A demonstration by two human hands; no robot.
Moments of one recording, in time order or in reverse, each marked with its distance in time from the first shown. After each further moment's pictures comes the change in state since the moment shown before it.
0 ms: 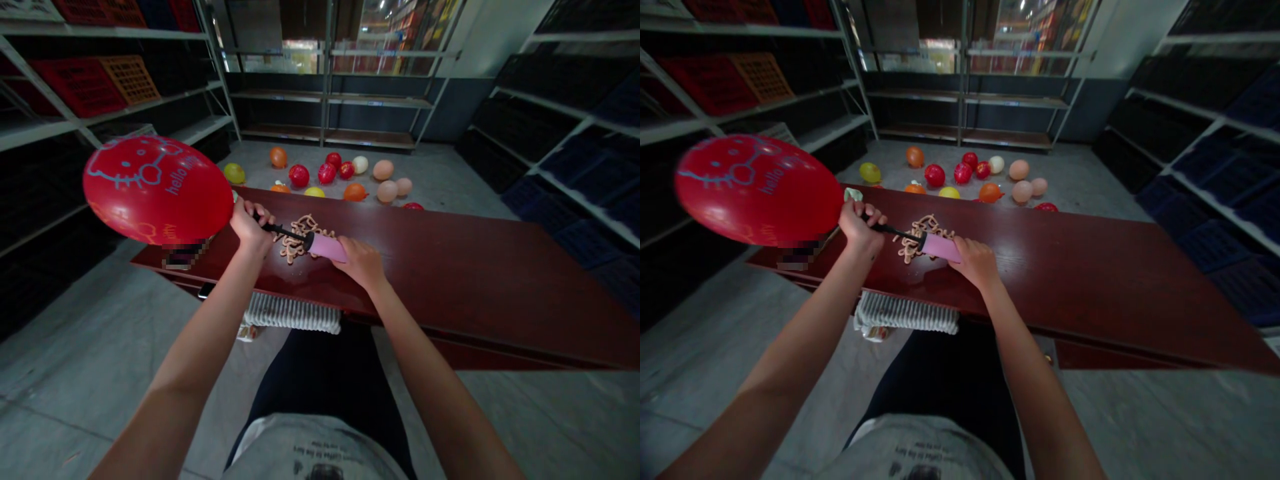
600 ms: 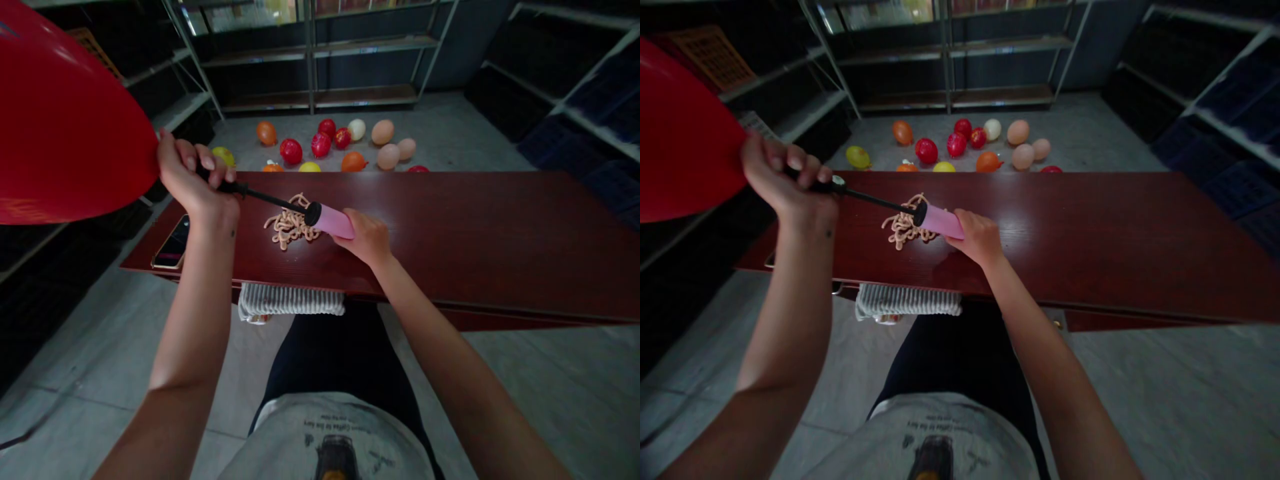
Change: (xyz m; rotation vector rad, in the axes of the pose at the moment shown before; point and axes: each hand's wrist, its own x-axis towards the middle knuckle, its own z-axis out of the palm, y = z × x) left_hand -0.013 0.042 0.049 0.120 -0.169 0.237; right_hand -0.002 0.009 0.002 0.124 0.130 0.104
